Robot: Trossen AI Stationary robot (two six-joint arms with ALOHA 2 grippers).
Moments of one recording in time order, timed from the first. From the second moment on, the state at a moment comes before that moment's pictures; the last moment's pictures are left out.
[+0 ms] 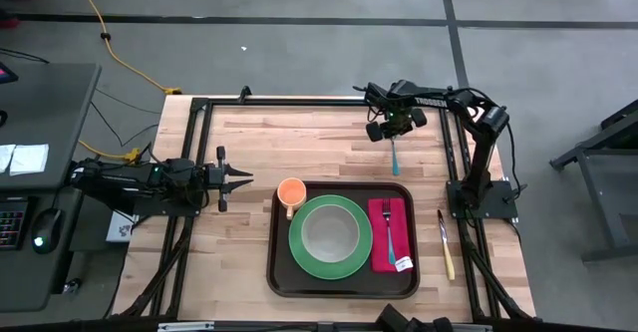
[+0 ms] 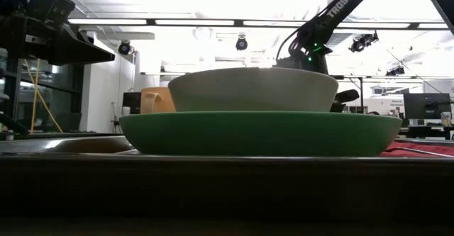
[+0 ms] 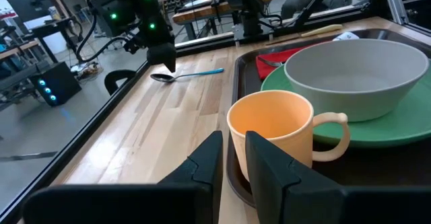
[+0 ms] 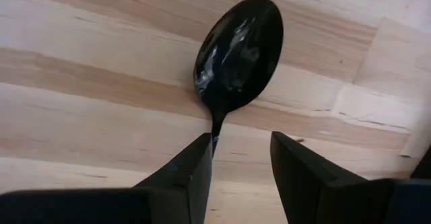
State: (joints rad) left arm -0.10 0.07 0.08 -0.16 -0.26 0.21; right arm -0.72 1.87 1.26 -1.03 0.15 0.60
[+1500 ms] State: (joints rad) left arm -0.10 0.07 0.08 -0.16 -0.26 0.21; right arm -0.67 1.82 1.12 -0.91 0.12 0.67
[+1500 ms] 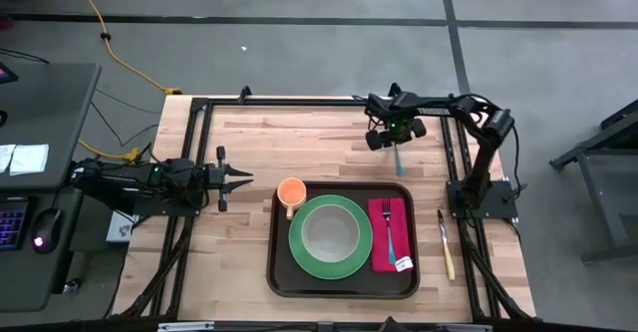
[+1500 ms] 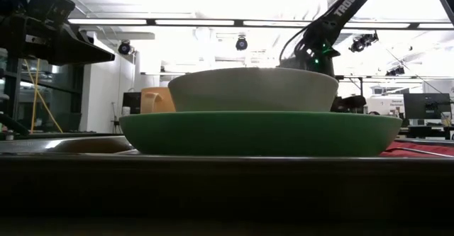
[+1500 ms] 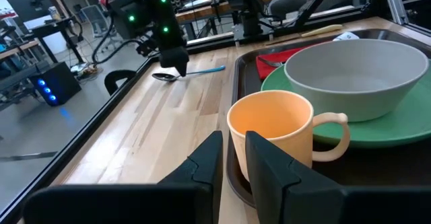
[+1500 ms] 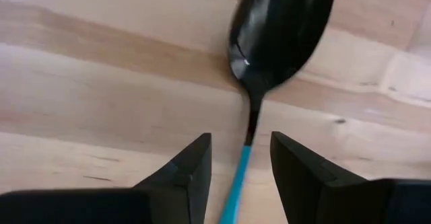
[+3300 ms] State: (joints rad) left arm -0.10 0.07 0.08 -0.16 -0.26 0.21; right arm -0.72 1.82 1.05 -0.78 0.05 0.65
